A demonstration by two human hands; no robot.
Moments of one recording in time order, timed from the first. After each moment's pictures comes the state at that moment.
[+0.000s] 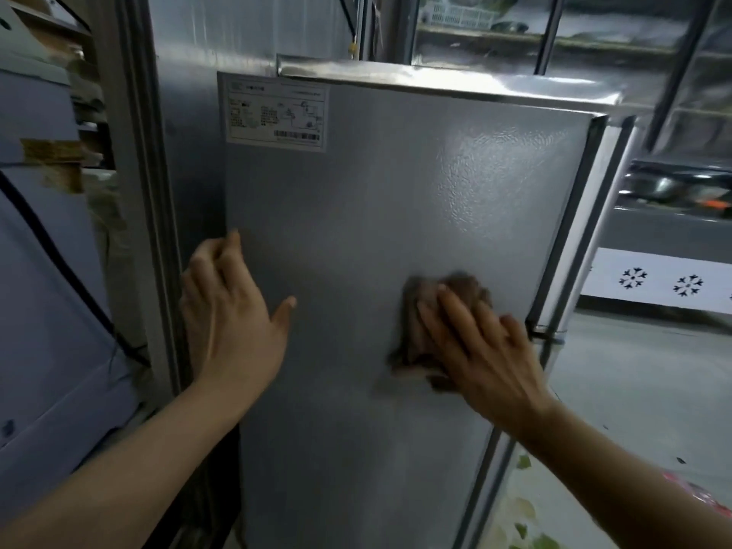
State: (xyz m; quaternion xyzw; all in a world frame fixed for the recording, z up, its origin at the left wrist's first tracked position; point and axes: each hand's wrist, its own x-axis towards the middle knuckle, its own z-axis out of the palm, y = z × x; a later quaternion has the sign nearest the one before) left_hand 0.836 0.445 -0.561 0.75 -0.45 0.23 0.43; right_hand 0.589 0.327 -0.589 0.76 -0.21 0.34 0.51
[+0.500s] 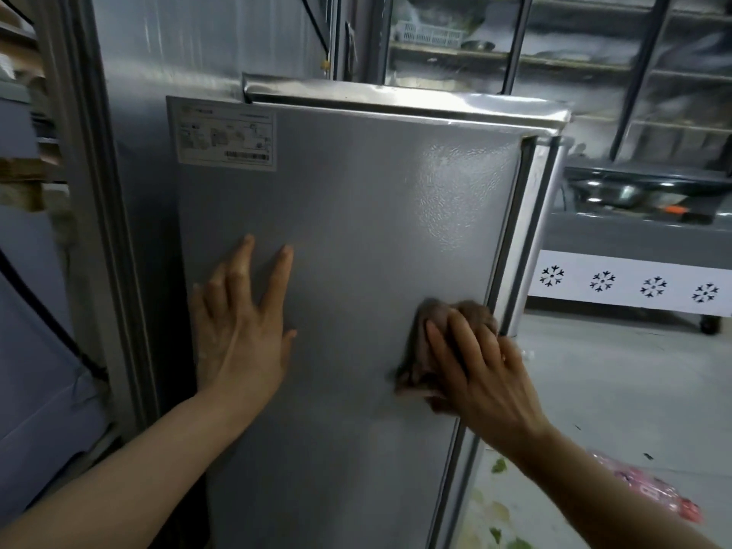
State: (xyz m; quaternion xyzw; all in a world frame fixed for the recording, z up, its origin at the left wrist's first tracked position) left_hand 0.802 0.427 -0.563 0.73 -0.53 0.32 0.29; right_hand 0.541 0.317 -0.604 0.77 -0.29 0.28 0.49
